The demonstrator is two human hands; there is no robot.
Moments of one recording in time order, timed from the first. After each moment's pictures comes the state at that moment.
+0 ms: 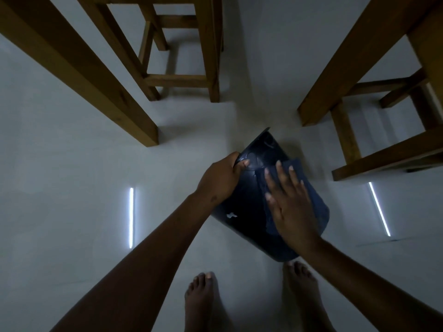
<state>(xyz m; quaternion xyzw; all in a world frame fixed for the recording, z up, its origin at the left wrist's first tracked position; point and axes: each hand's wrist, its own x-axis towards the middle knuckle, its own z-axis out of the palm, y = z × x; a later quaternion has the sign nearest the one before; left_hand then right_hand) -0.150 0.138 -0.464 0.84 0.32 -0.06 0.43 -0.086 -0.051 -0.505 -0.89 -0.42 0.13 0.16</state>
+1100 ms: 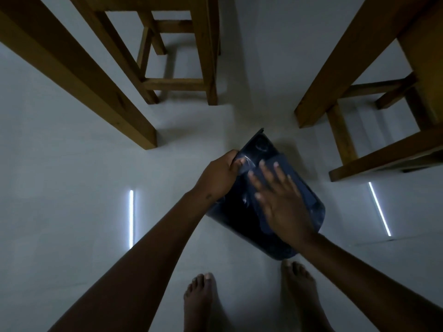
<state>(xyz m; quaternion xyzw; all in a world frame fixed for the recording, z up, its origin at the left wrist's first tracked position) -0.143 0.140 -0.451 0.84 0.30 -0.05 0.44 -0.077 -0.039 -0.501 -0.85 -0.49 0.11 0.15</state>
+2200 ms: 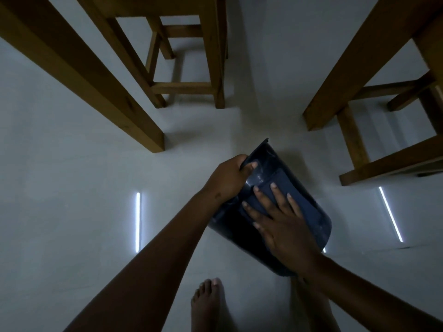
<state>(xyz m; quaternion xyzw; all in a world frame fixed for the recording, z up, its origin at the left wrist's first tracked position) -0.138 0.145 -0.450 0.81 0.32 -0.07 0.49 -0.114 -0.053 -0.504 -0.82 -0.56 0.09 0.10</state>
